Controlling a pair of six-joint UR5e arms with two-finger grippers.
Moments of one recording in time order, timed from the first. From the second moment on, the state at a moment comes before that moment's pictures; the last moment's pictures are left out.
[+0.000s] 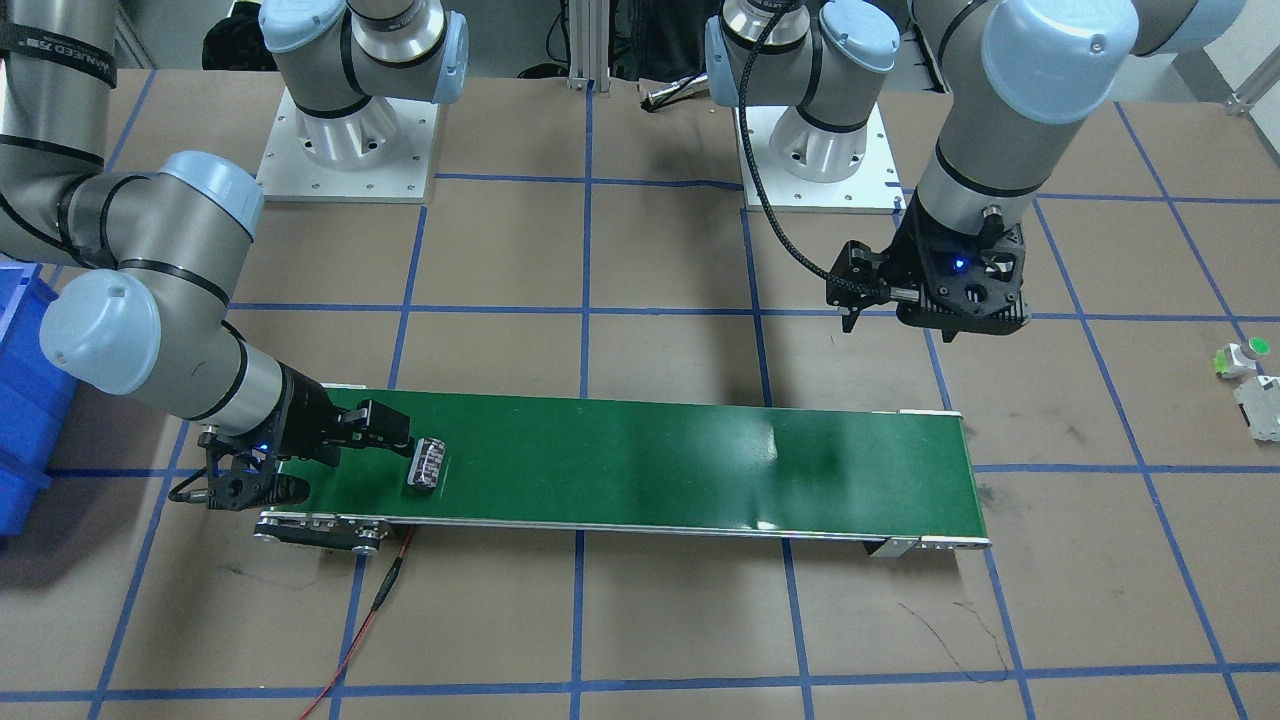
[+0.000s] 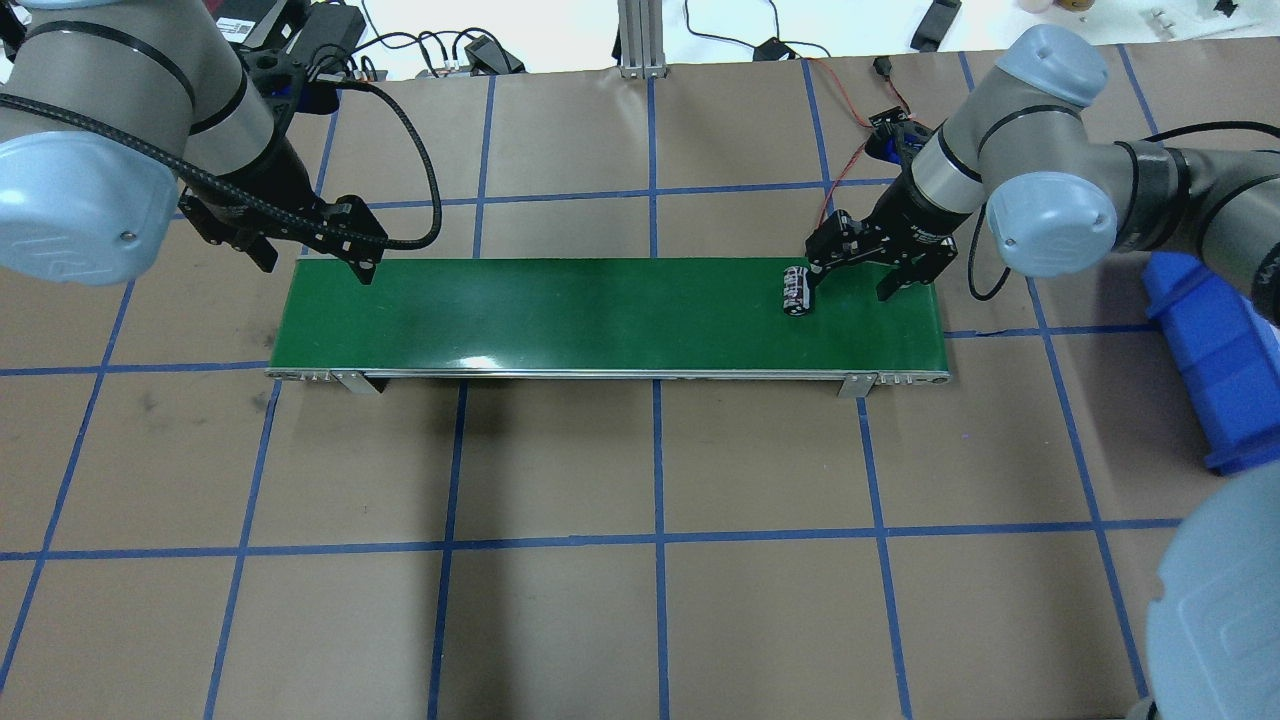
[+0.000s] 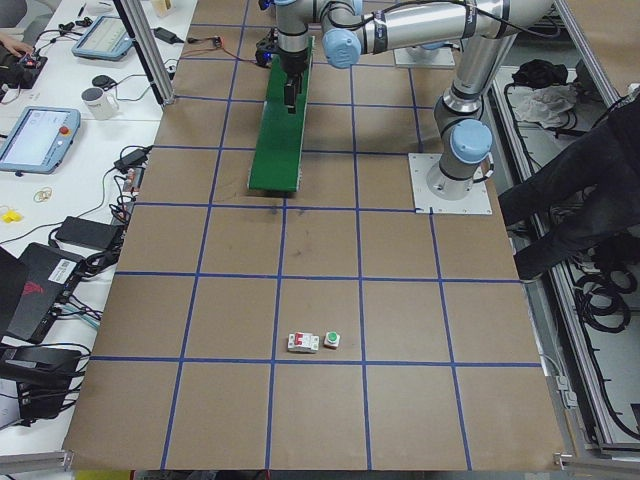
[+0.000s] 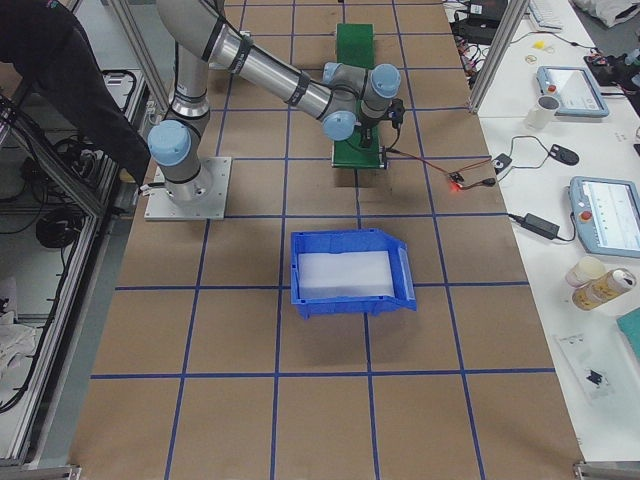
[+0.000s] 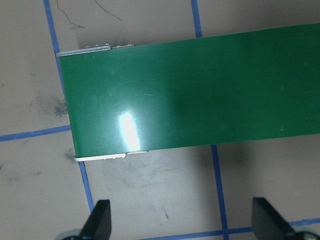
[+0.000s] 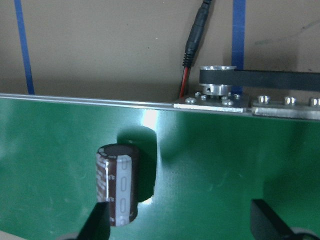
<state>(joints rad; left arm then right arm) -1.50 -1.61 -1.70 -1.39 1.64 0.21 1.44 -1.23 1.78 -2.00 -1.23 -0.13</state>
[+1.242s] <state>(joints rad) -1.50 -1.61 -1.69 -1.36 1.64 0.21 1.44 -1.22 1.78 -2.03 -1.38 -0.13</state>
